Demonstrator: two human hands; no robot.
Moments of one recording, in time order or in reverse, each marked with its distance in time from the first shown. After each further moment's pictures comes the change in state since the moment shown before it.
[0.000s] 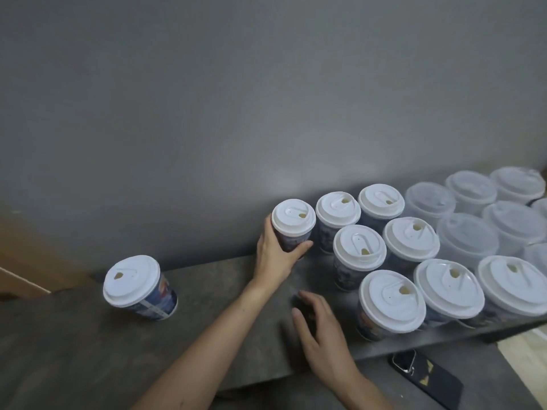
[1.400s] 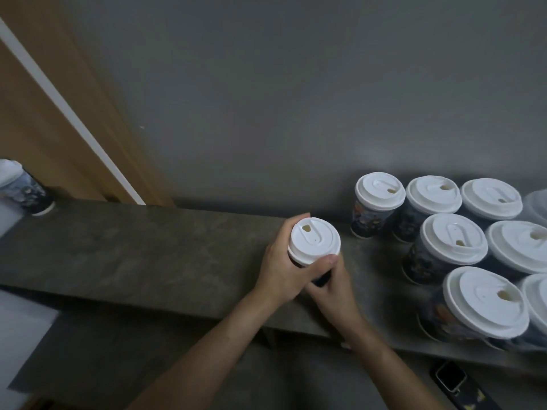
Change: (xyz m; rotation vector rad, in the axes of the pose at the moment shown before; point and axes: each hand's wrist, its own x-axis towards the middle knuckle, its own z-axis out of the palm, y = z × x) left_hand -0.116 -0.010 -0.107 -0.132 0.090 0.005; right_hand 0.026 -0.030 0.068 0.264 -0.203 -0.249
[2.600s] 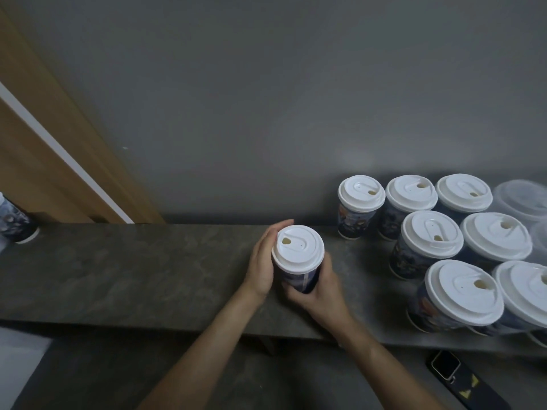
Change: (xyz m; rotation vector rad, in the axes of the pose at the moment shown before) left_hand 0.025 -0.009 -0.005 -0.276 0.041 -0.131; right_hand -0.001 0.008 0.003 -0.110 0.035 0.039
